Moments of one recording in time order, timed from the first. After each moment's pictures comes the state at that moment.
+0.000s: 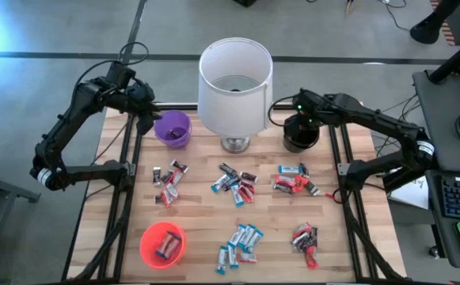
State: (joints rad) left arm 1.03 1.10 1.28 -1.18 0.40 0.54; right arm -0.54 1.30 1.22 -1.15 0.25 0.66
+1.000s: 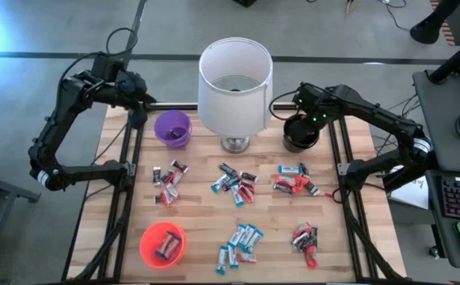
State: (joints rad) left arm 1.03 1.09 1.46 -1.24 0.40 0.54; right arm -0.60 1.35 1.32 -1.34 0.10 0.44
